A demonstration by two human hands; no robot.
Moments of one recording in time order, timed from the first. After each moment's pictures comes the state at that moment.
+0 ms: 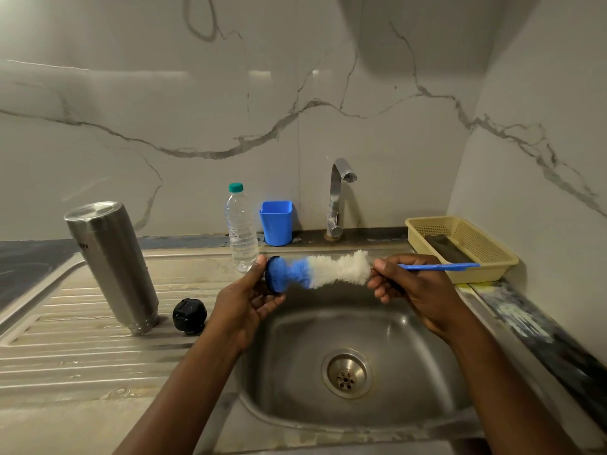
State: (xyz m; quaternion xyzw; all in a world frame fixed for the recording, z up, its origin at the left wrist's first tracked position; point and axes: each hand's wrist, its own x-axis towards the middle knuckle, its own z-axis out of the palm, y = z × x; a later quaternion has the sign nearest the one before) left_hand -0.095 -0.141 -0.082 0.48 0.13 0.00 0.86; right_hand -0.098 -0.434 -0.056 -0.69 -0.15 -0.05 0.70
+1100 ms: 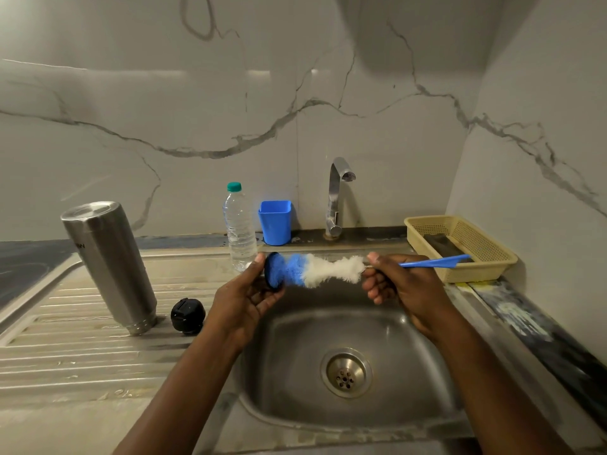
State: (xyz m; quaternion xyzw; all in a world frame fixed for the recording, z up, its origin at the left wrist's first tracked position) left_hand -0.098 -0.143 -0.076 0.46 0.11 -0.01 0.88; right_hand -0.092 -0.421 -0.062 -0.70 -0.08 -0.06 0.71
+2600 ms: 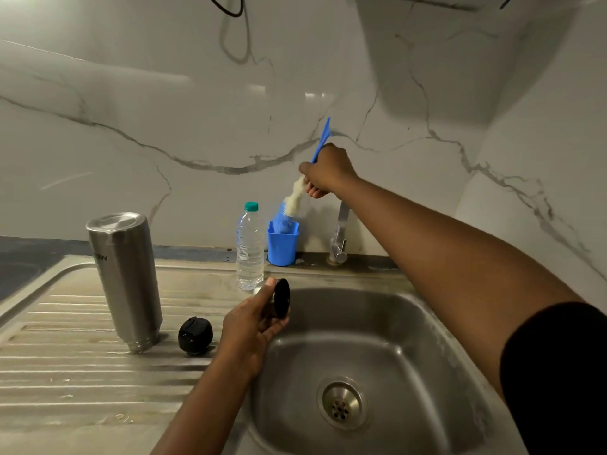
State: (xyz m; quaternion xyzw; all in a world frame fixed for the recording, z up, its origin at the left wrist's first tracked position) left_hand -0.089 -0.136 -0.084 0.44 0.17 0.01 0.88; right_hand 0.080 -0.266 0.124 -0.90 -0.09 -0.17 0.40
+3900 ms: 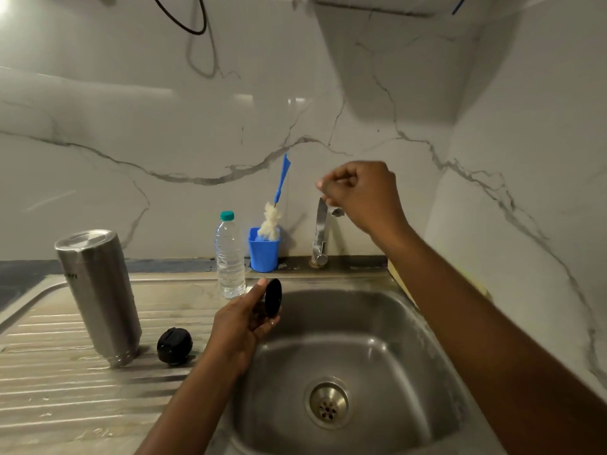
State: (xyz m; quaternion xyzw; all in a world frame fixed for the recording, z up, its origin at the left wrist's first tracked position) left_hand -0.082 -0.153 -0.074 0.48 0.13 0.00 0.87; right_hand -0.049 -0.355 0.114 -0.83 -0.14 -0.29 0.46
